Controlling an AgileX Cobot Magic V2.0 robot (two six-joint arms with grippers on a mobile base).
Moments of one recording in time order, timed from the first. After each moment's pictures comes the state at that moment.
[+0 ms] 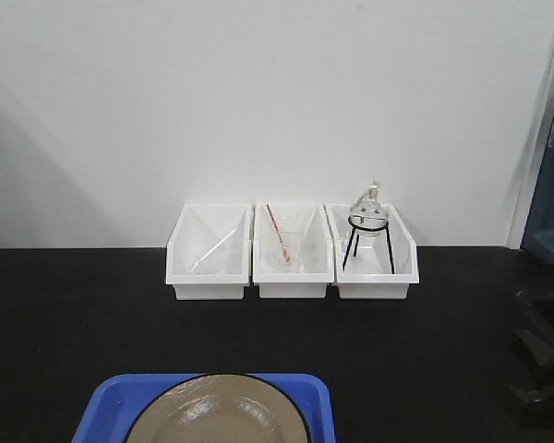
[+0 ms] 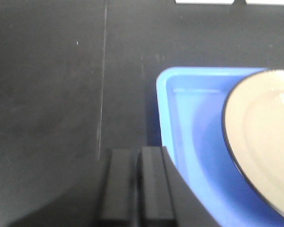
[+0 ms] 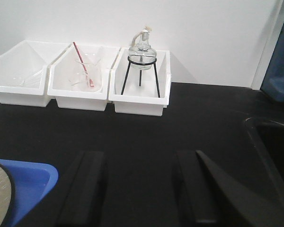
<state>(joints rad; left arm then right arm) -0.03 1.03 -0.61 -0.10 0.28 0.09 0.34 0.90 -0.59 1.75 -0.26 -1.75</state>
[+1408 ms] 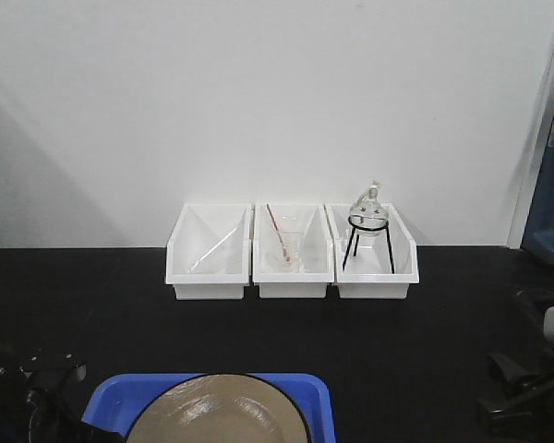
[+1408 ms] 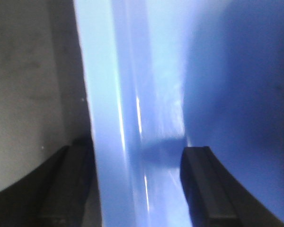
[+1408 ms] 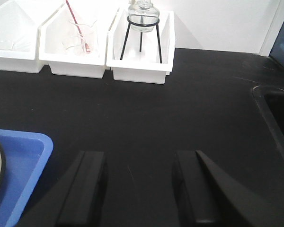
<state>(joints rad) -0.11 1.86 -1.08 -0.30 0.60 0.22 0.34 1.02 -0.59 1.77 -0.27 -1.75</state>
